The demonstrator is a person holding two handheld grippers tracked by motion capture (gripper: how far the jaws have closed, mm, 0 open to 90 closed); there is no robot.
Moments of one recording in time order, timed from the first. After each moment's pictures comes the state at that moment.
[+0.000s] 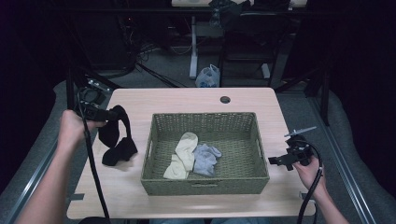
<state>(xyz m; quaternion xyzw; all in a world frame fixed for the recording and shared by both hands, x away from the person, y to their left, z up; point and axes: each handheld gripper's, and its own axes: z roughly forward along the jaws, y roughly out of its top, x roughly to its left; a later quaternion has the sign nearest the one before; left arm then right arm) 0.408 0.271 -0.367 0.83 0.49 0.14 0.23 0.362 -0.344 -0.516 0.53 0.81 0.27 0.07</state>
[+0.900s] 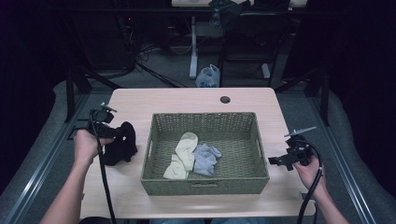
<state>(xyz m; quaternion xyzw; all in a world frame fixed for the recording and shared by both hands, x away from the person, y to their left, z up) 0.416 0.277 -0.453 0.81 0.54 0.11 0.20 0.362 -0.344 -0.517 0.53 0.80 0.27 0.06</state>
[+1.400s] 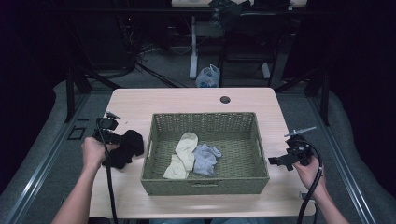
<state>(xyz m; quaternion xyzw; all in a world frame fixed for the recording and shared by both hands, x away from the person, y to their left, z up) 0.425 0.279 -0.498 0.79 0.58 0.09 0.19 0.362 -0.344 -0.517 0.53 0.80 0.27 0.07</state>
